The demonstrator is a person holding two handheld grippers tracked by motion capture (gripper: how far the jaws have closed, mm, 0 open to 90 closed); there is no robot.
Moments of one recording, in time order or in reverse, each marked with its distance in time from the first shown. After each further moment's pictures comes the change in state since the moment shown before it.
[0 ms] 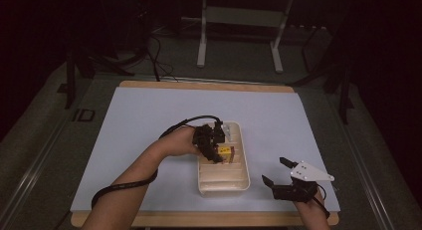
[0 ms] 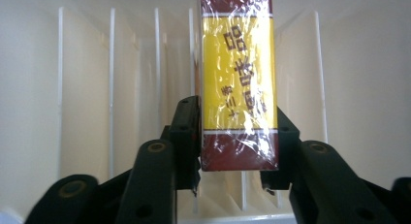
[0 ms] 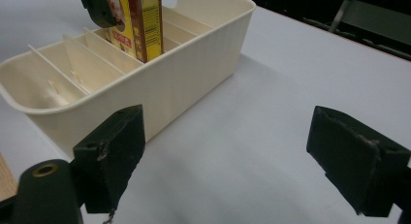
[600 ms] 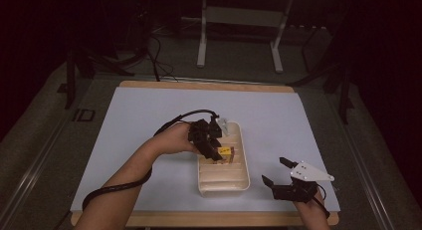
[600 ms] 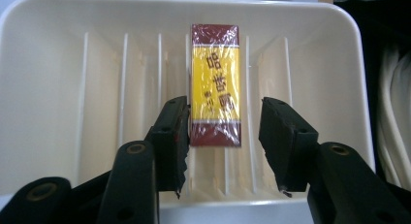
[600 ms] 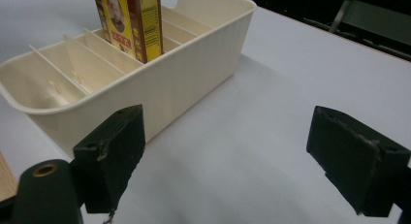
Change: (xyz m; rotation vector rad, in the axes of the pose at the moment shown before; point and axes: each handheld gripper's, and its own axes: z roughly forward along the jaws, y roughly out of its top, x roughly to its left) left arm -0.009 -0.002 -0.034 -0.070 0.003 -0.022; right arm 0.000 0.000 0.000 -0.001 0.000 -0.005
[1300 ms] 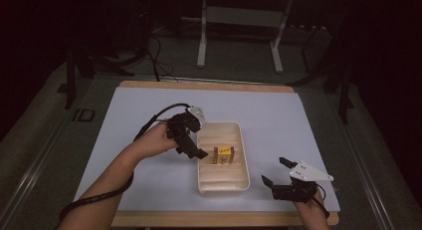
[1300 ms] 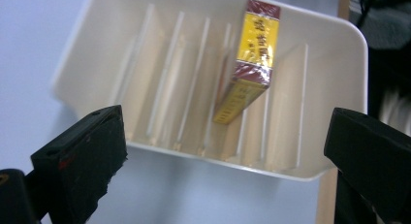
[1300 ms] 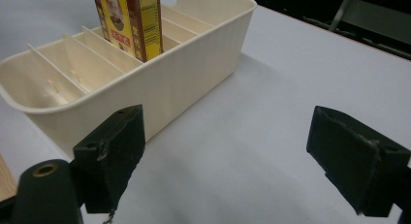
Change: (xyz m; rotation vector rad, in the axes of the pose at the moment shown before) left arm 0.001 -0.050 -0.035 -0.151 0.101 -0.208; right arm 0.001 0.000 0.001 0.006 -0.002 0.000
